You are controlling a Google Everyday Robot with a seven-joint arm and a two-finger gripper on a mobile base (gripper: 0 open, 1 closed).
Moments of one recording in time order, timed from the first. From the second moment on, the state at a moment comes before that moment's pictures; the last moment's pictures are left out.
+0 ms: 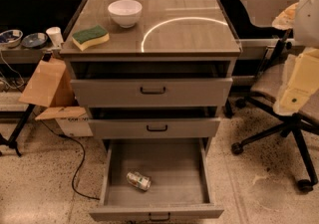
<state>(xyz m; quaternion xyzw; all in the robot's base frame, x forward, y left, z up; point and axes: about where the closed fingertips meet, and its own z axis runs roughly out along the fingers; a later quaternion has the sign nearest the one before) 0.438 -0.215 0.982 -0.60 0.78 -0.04 0.17</state>
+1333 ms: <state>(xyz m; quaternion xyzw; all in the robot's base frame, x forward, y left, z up) 0.471 -0.064 0.867 -0.54 0.83 0.08 0.12</state>
